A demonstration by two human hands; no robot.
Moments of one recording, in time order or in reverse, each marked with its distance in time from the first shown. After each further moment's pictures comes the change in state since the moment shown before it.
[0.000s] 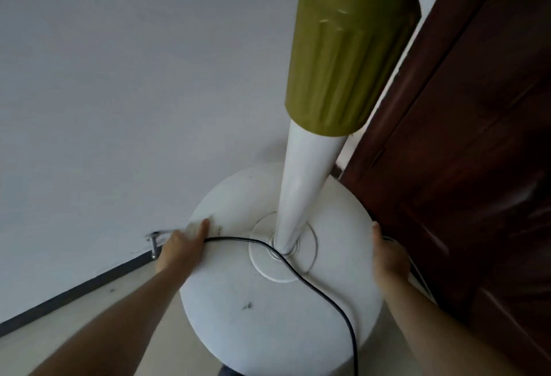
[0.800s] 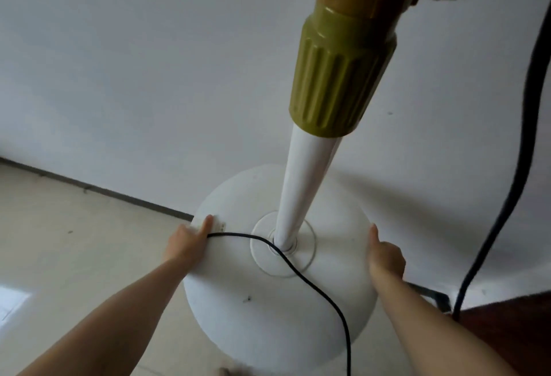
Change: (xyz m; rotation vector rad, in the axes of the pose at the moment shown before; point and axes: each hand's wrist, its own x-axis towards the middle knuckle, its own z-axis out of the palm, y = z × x) left_hand -0.222 -0.139 -0.331 -0.362 0.430 -0.487; right_hand -0.288 -0.273 -0.062 -0.314 -0.398 -0.704
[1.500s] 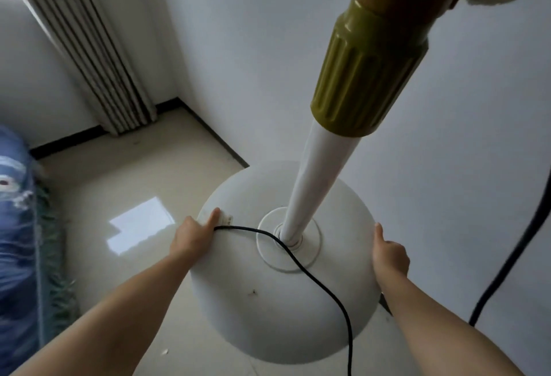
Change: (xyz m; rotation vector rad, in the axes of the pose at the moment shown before) left_hand 0.107 -0.294 -0.361 -0.165 0.390 -0.404; right_hand -0.273 -0.341 0.297 -0.089 -0.357 -0.489
